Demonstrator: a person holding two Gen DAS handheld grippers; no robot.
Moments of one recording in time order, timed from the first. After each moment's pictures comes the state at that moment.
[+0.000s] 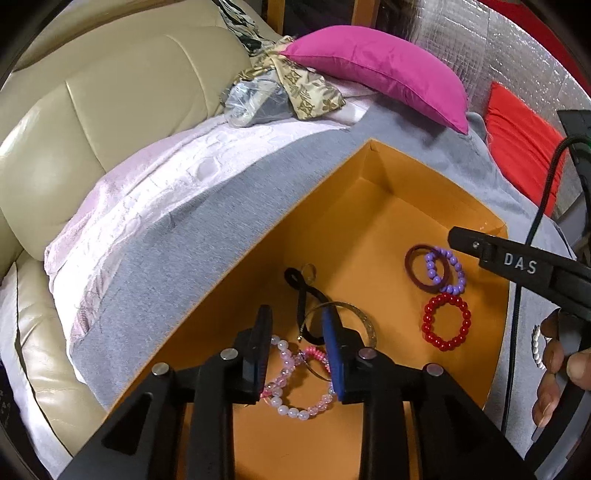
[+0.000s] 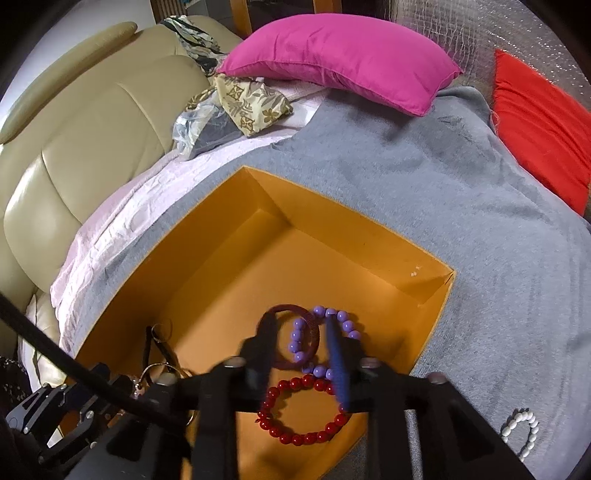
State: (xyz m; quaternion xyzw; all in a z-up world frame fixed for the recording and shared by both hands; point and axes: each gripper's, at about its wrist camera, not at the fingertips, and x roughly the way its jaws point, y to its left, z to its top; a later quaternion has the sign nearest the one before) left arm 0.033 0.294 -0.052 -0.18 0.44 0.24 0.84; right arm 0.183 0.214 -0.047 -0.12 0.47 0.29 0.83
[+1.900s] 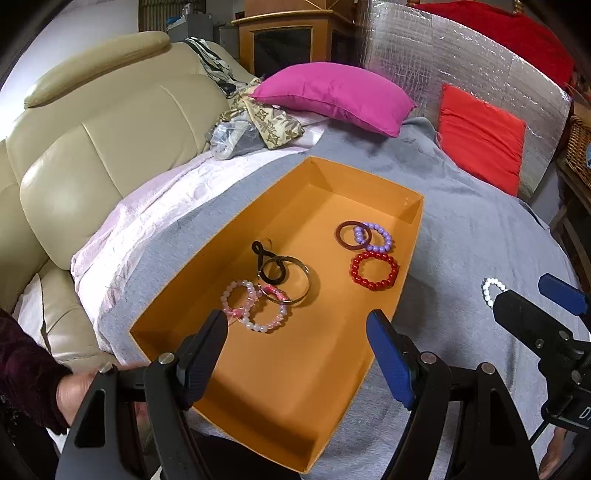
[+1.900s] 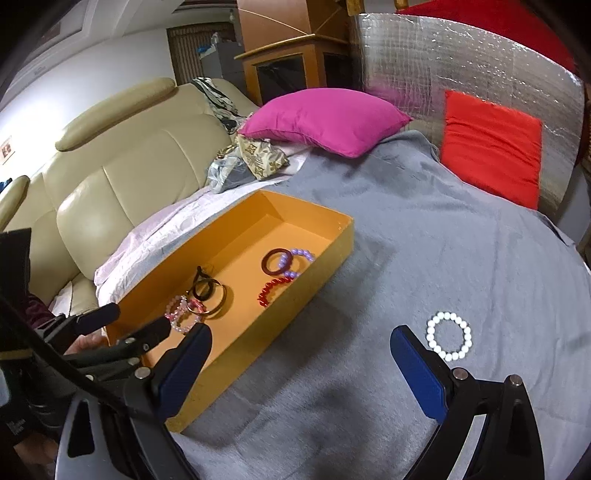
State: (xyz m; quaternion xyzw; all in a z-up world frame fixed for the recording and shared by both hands) left arm -0.036 0.201 -0.001 -0.12 0.40 0.23 0.88; right arm 0.035 0.070 0.022 -0.08 0.37 0.31 0.87
